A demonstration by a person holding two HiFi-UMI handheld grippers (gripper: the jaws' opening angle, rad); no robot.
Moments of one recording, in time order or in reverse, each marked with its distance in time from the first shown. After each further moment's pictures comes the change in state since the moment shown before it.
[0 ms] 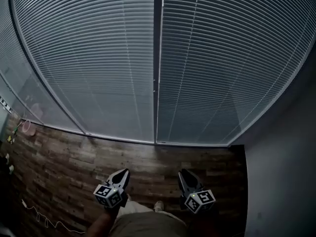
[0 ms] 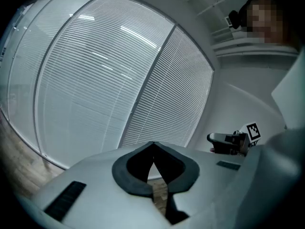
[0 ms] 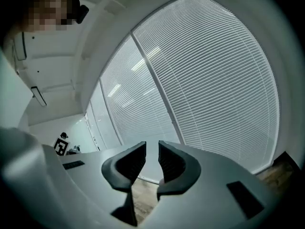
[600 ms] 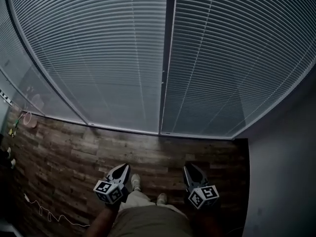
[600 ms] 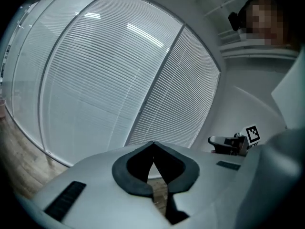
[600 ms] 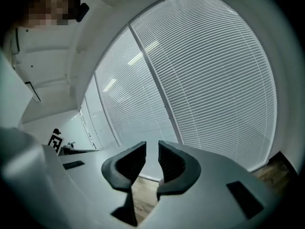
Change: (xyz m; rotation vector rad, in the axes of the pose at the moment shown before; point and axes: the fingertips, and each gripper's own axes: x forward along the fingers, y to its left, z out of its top) left arm 0.001 0.055 -0.003 -0.029 0.031 0.054; right arm 0.040 -0.008 -0.021 -0.010 0.052 -0.051
